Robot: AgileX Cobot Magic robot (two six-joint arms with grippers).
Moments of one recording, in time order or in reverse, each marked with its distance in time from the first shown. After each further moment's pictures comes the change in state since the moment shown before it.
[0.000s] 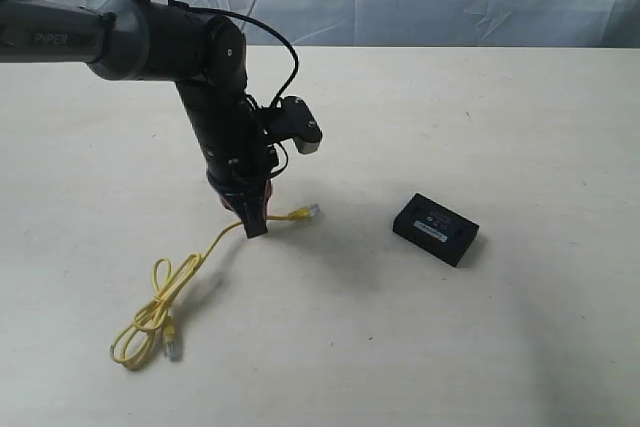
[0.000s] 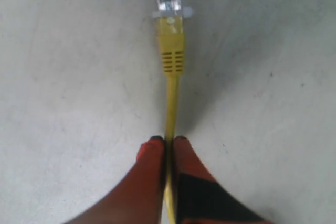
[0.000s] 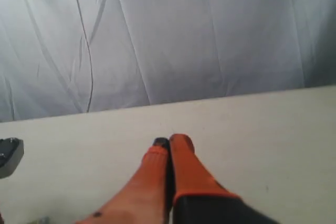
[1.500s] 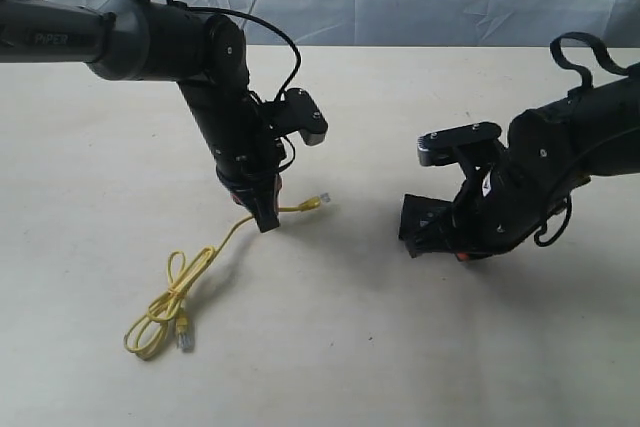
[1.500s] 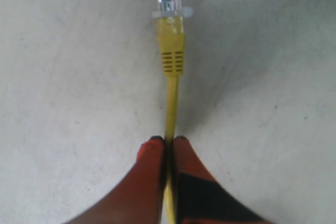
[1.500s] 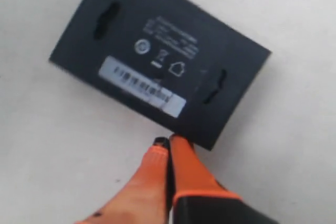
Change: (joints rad) left arm 0.000 0.000 0.000 -0.046 -0.057 0.000; right arm 0.306 1.540 -0.675 -0.244 0.329 0.148
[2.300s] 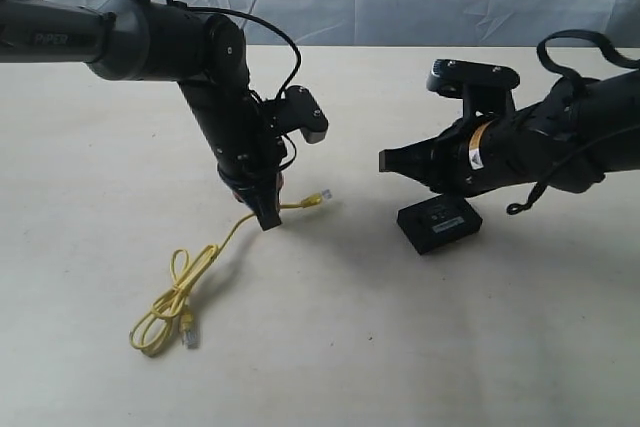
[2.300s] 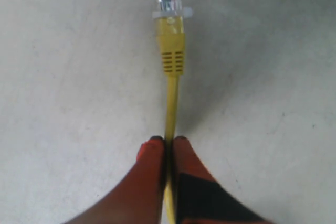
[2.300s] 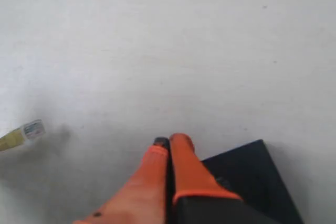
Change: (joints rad) left arm 0.000 0.000 0.000 -0.002 -0.026 0.000; right arm 0.016 -0.023 -0.003 -0.373 -0.354 0.659
